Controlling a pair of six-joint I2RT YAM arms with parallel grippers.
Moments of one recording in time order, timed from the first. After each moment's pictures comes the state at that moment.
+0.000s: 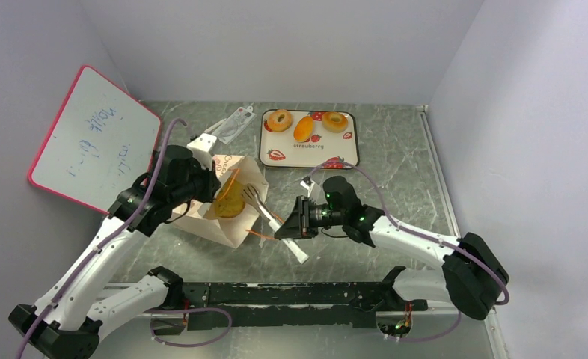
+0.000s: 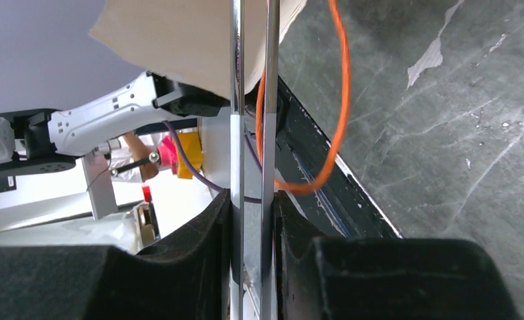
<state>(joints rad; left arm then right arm) -0.51 0.90 1.02 -0.70 -0.02 -0.16 0.78 1.22 0.57 0.15 -0.66 1.01</state>
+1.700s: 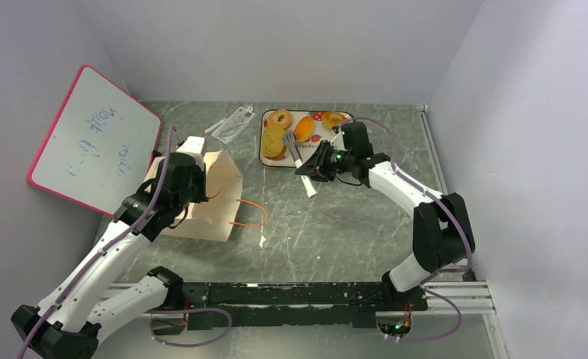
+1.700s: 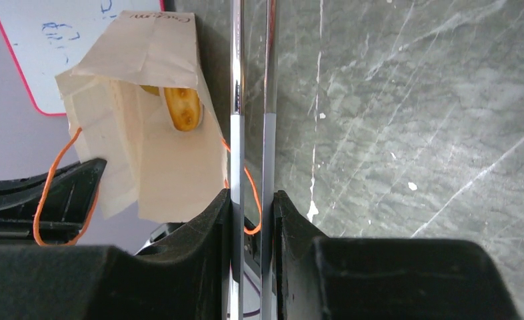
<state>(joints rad) -0.51 0.87 0.92 -0.65 -0.31 -0.25 0.37 1.55 1.03 -0.19 -0.60 0.85</state>
